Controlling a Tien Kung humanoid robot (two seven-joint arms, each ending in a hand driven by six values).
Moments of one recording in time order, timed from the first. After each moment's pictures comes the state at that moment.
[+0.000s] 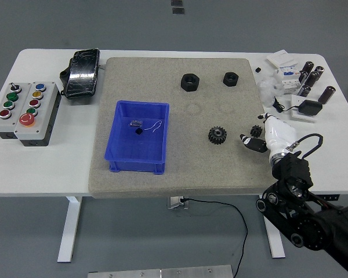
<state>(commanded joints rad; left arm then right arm) -0.06 0.10 -1.52 -0.18 1.50 0.04 0.22 0.37 -0.20 0.90 1.13 -2.14 -0.38 -0.62</state>
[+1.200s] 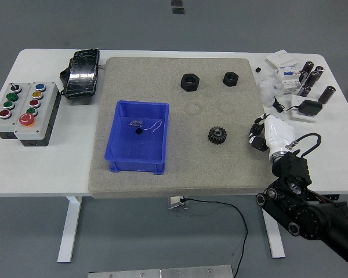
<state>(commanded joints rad) -0.06 0.10 -1.51 -0.18 1.49 0.04 0.21 0.43 -0.21 0.81 1.02 -2.02 -0.52 -0.51</state>
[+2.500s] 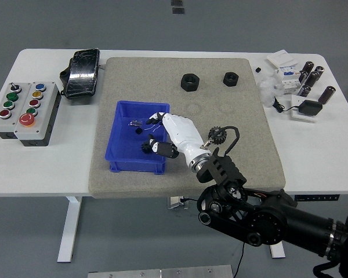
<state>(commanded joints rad) -0.05 0.10 -1.55 -0.18 1.53 0.04 0.23 0.64 -0.06 0.39 1.21 -1.76 -0.54 -0.39</state>
